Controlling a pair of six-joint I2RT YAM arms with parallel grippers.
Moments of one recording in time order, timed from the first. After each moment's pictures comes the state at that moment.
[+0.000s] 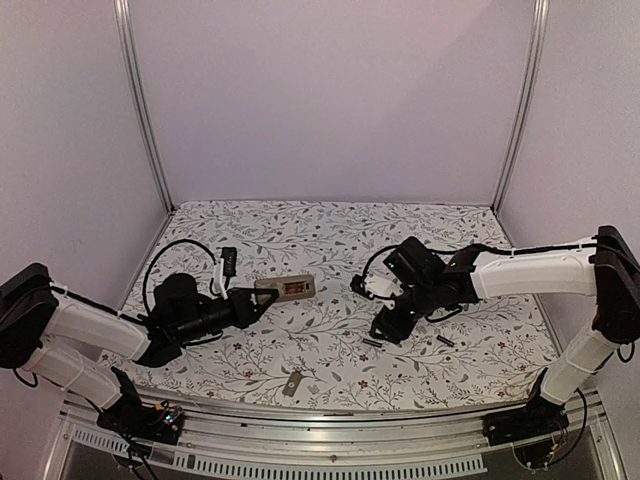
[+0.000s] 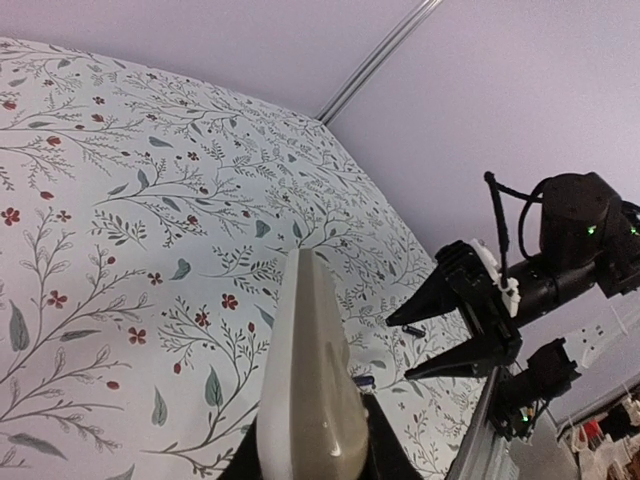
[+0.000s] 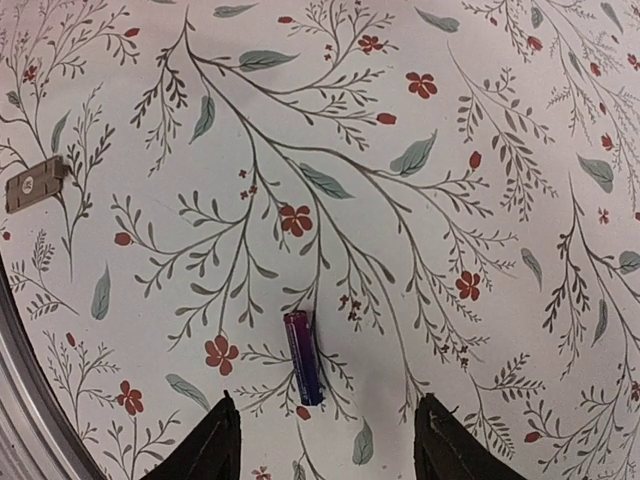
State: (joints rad) left arm -0.78 1.35 0.28 0.92 0.11 -0.67; right arm 0.89 1.62 1.01 -0.45 -0.08 -0.12
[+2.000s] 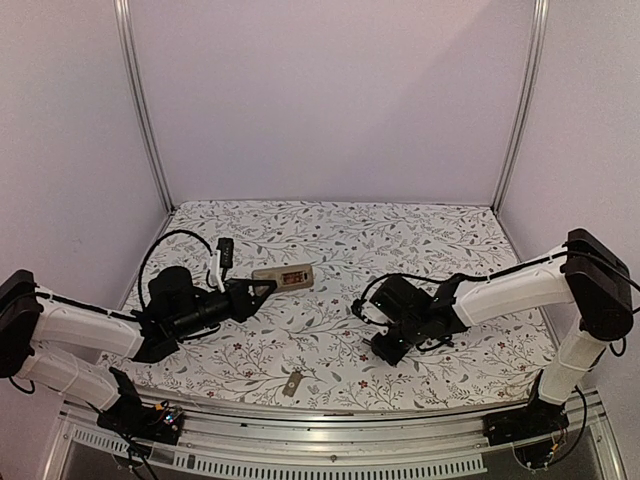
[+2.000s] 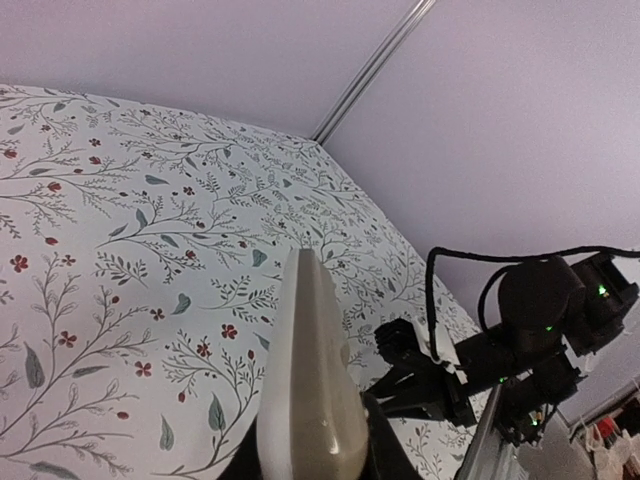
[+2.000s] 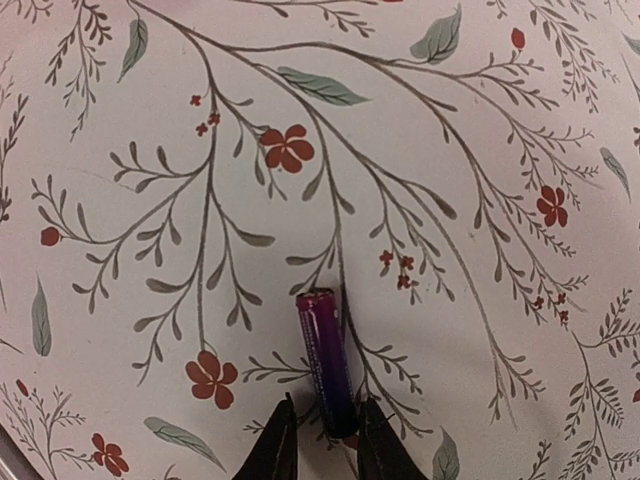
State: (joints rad) left arm -0.78 1.27 0.31 0.84 0.10 -0.61; right arm 0.99 1.71 0.88 -0.29 0.04 0.15
